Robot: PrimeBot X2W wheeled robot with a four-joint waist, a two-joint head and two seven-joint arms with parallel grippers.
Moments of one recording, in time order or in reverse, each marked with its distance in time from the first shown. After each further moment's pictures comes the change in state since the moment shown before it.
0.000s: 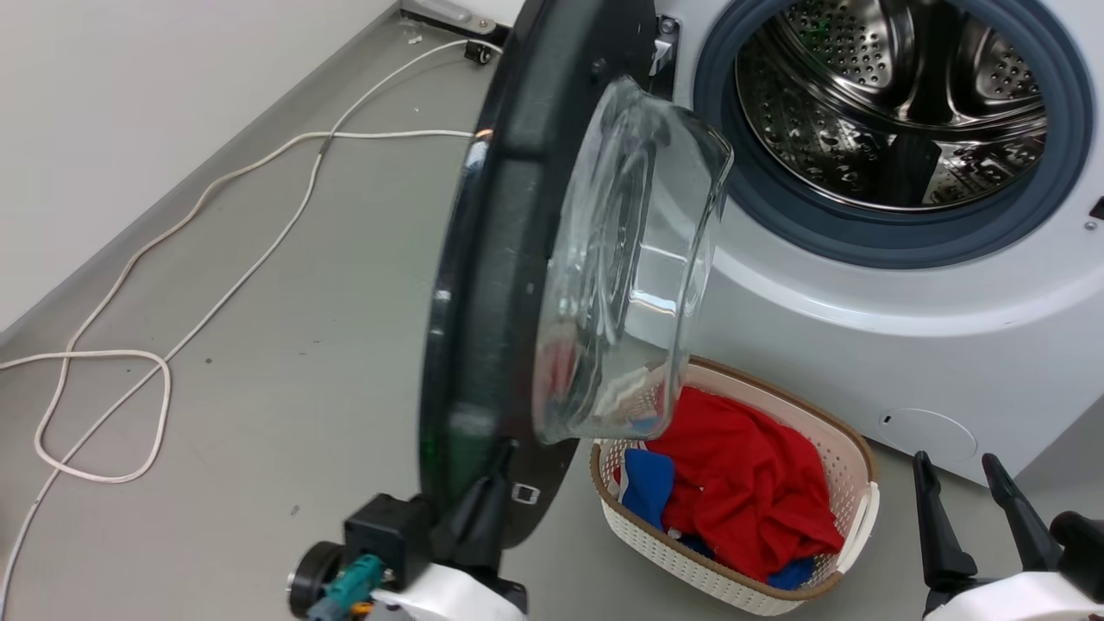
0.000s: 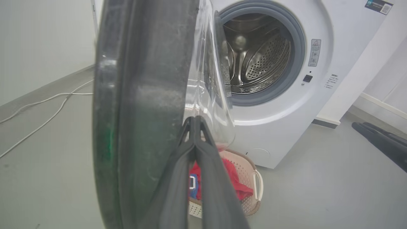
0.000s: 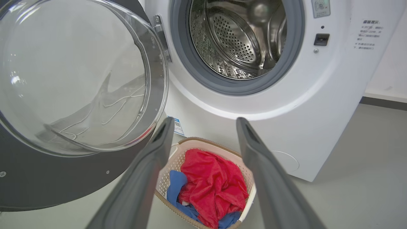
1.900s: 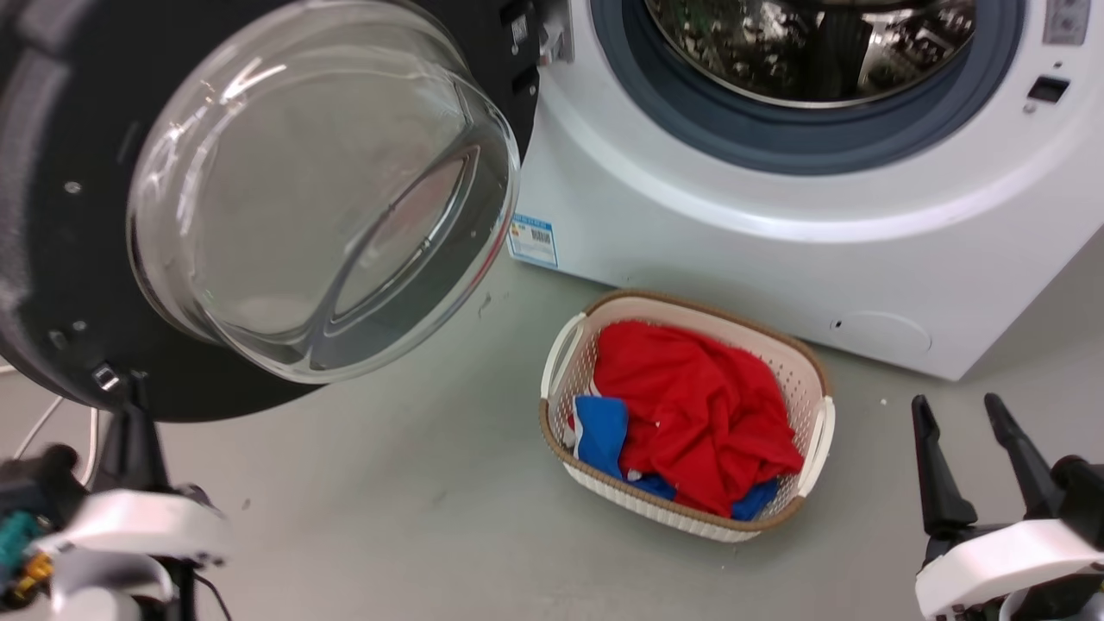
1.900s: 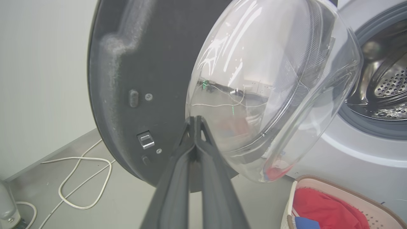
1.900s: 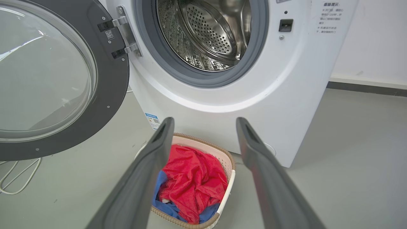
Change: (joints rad) left arm -0.098 0.210 0.474 0.338 -0.157 -0.056 -0.241; right arm -0.093 -0.019 0.018 -0.045 -0.033 0.000 0.049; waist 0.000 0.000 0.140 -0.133
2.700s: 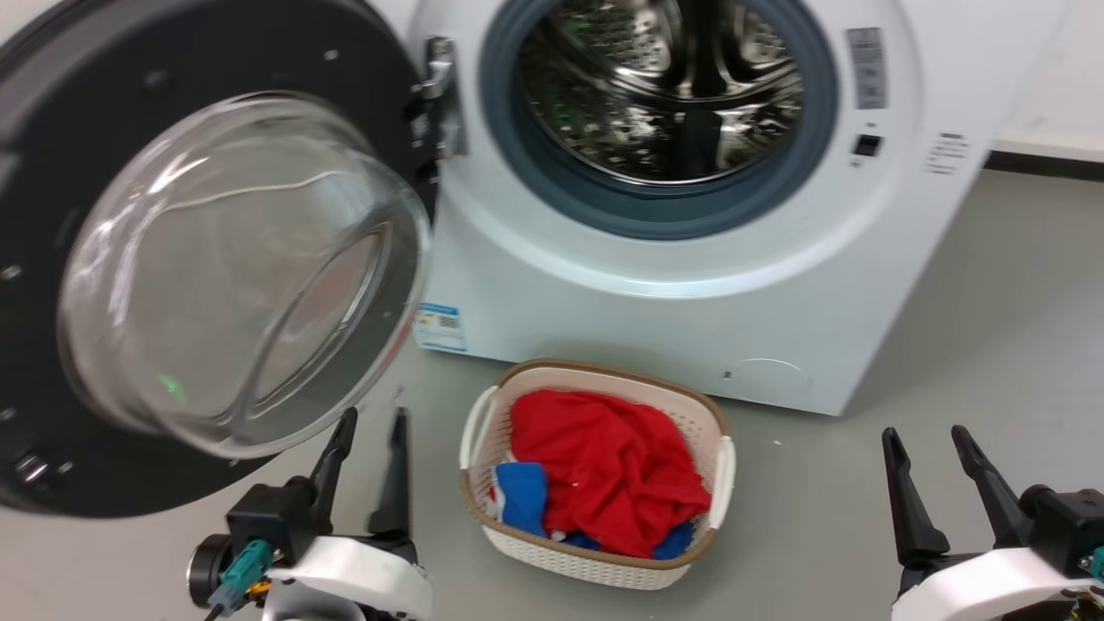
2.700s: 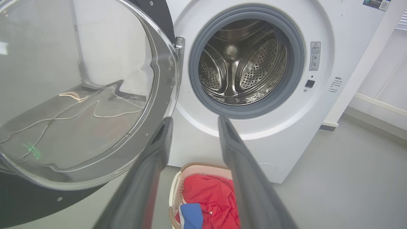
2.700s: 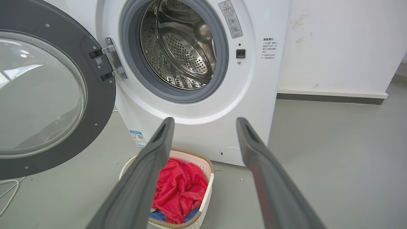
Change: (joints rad) left arm 0.049 -0.171 -0.273 -0.076 0.101 -0.038 0.001; right arm 0.050 0.018 0.037 0.028 0.013 0.000 -0.027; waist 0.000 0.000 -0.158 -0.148
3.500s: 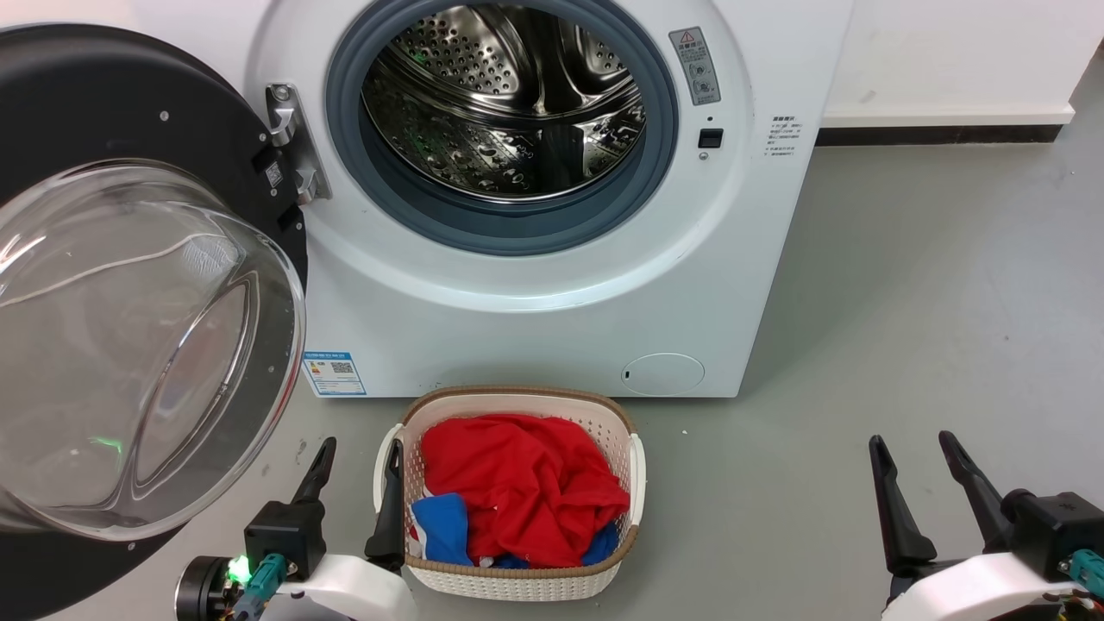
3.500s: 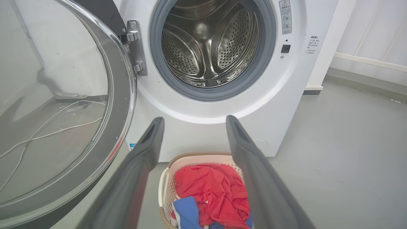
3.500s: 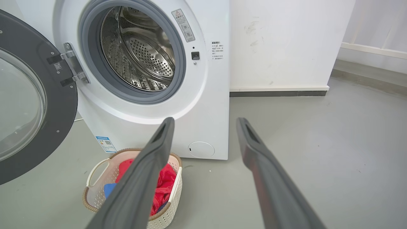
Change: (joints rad) left arm -0.012 0.015 -0.018 0.125 0.087 0.044 -0.009; right arm 0.007 0.000 0.023 0.001 -0.035 0.000 0.002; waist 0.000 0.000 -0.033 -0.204
